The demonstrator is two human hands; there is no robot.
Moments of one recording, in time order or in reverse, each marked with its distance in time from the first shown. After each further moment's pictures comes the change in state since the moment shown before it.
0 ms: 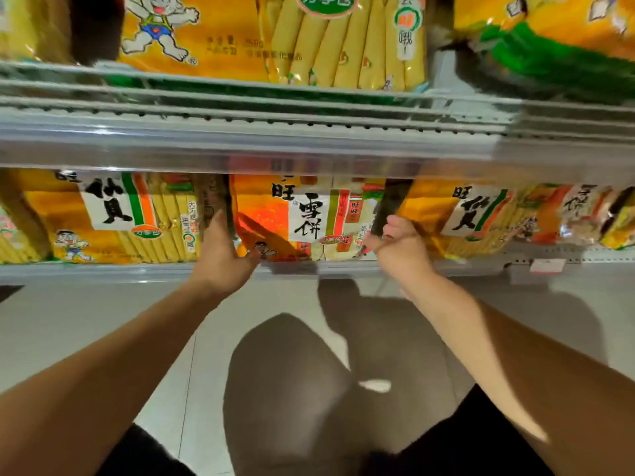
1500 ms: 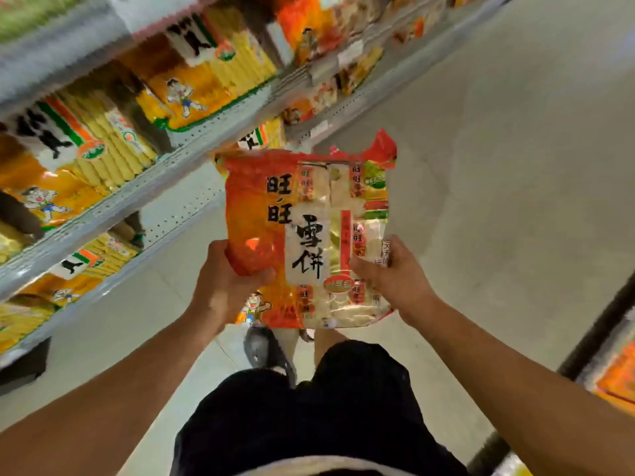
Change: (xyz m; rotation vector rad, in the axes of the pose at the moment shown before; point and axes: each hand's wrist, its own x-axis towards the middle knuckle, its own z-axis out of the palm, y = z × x) left_hand -0.299 0.348 -0.075 0.088 -0.622 -0.107; right_hand -0.447 -0.150 -0.321 0.282 0.253 0.528
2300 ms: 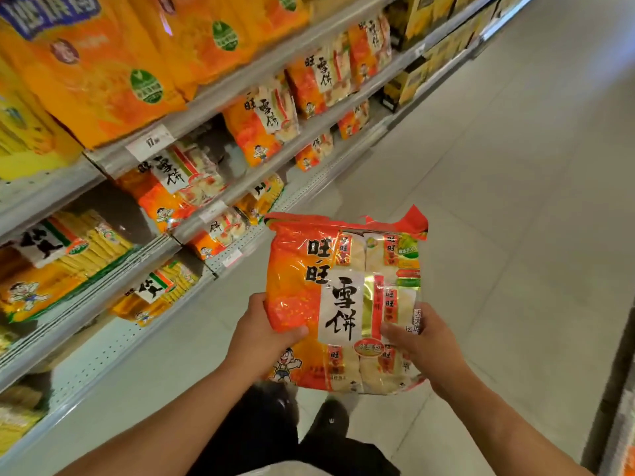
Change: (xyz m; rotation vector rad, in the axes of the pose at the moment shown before) left_hand -0.008 0.301 0.342 0.267 -0.111 0.225; right_hand 0.078 0.013 -0.416 0.144 0.182 -0.053
